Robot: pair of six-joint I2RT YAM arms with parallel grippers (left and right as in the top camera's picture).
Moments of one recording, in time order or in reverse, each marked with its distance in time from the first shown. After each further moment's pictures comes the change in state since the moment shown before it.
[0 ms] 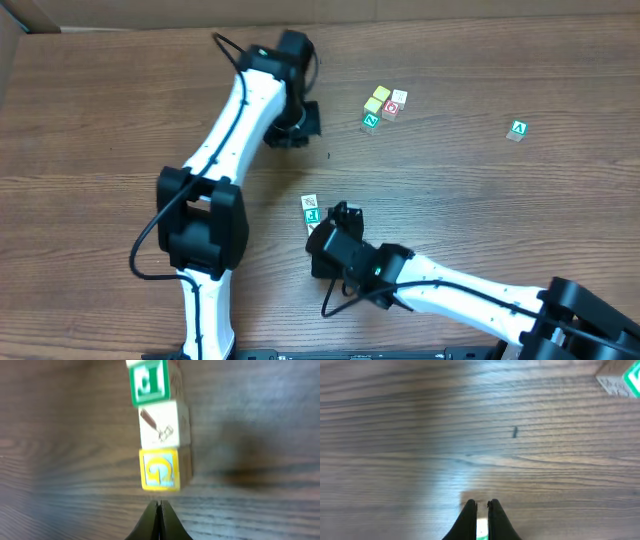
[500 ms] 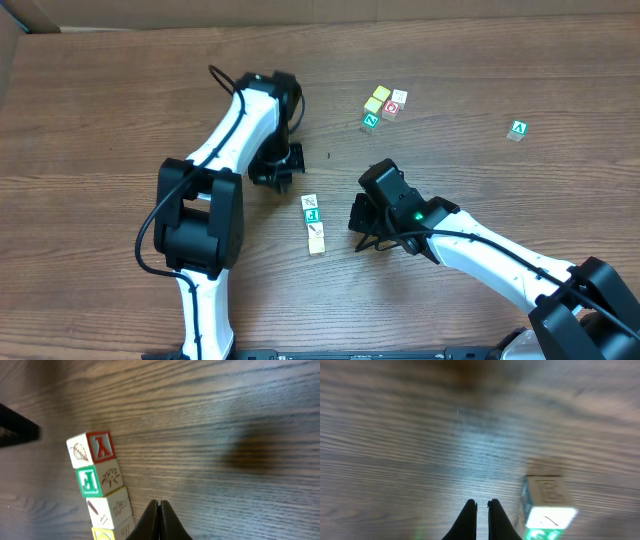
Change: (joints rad) left arm 0.022 -0.005 -0.280 -0.028 -0.053 -0.003; right arm -0.348 -0.004 0.003 -0.022 -0.201 -0.177
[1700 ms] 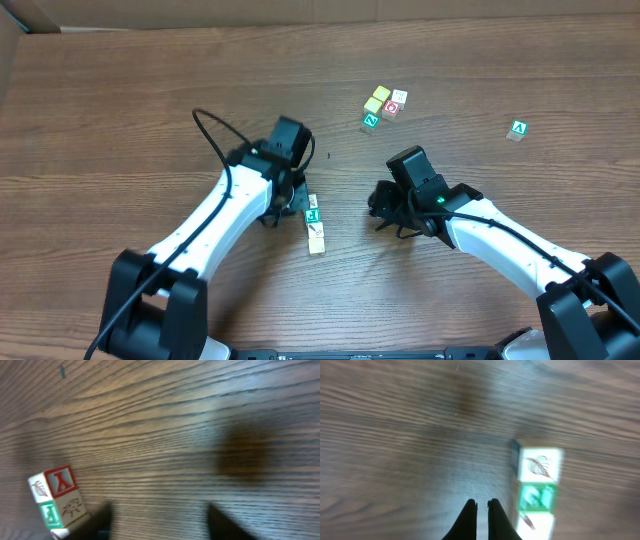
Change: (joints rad) left arm -0.118 -0.494 -0.584 0.465 -0.121 -0.167; right arm -0.155 0.000 0.000 -0.064 0.010 -0.075
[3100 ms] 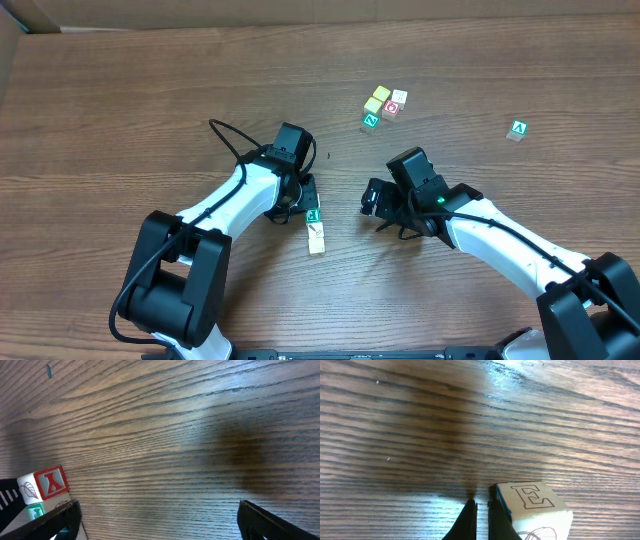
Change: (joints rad) left arm 0.018 0.138 -0.045 0.233 0.126 0.044; right arm 0.000 0.000 0.000 -0.023 0.020 -0.003
